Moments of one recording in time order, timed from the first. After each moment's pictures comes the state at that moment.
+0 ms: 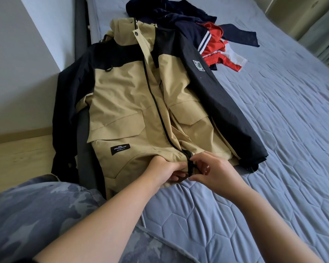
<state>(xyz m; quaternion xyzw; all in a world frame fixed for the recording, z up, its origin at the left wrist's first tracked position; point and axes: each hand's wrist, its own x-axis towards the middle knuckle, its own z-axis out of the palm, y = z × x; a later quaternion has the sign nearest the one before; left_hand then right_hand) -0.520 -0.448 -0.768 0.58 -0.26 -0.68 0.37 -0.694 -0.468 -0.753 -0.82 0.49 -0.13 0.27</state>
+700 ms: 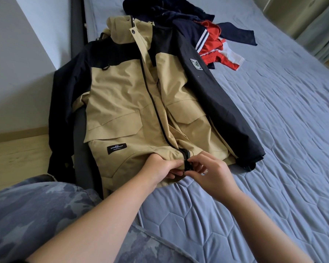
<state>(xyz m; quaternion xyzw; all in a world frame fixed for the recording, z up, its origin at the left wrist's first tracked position) -0.518 -0.451 -0.772 0.58 -0.27 -0.67 0.38 -0.688 -0.457 -0.758 -0.81 0.47 -0.25 0.24</state>
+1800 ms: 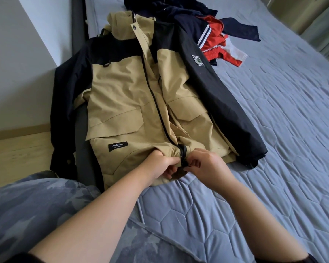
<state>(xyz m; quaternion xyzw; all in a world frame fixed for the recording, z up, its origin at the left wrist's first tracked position) -0.511 -0.453 -0.772 0.60 -0.32 -0.66 0.32 -0.676 -0.471 -0.757 -0.82 0.50 -0.14 0.25</state>
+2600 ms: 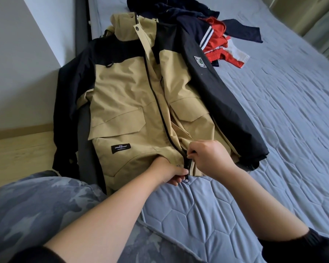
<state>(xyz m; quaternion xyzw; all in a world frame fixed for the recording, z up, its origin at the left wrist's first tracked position) -0.525 -0.449 -0.781 0.61 -0.30 -0.69 0.26 -0.667 -0.497 -0.749 -0.87 0.47 -0.06 0.14</state>
